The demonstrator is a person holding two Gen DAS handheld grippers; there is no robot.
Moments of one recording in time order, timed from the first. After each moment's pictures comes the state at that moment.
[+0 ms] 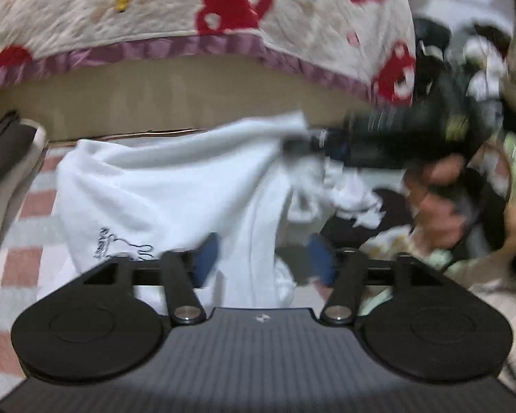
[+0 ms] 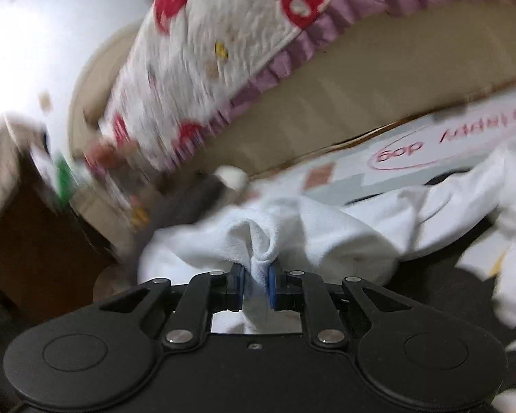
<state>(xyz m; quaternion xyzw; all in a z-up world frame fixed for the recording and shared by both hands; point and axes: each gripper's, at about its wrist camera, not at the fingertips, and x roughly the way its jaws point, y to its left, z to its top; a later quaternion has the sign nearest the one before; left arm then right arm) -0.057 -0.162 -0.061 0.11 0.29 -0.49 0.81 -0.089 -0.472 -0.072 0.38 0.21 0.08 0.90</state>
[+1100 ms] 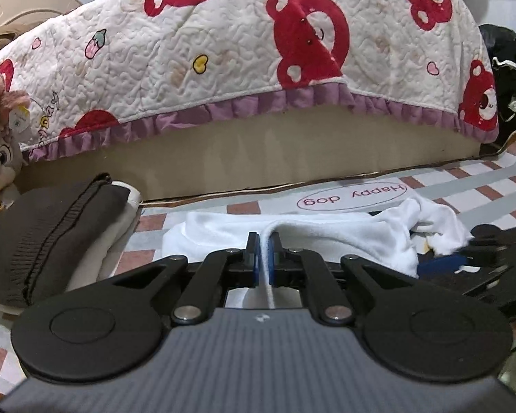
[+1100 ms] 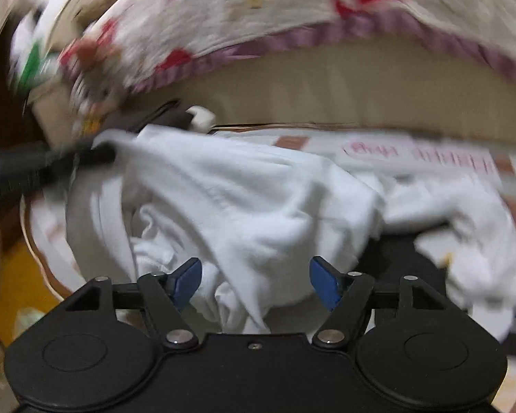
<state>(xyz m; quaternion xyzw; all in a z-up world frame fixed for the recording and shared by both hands) -0.046 -0.164 -0.028 0.12 0.19 -0.36 0.91 -0.099 -0.384 -0.075 0.11 0.31 -0.01 0.94</state>
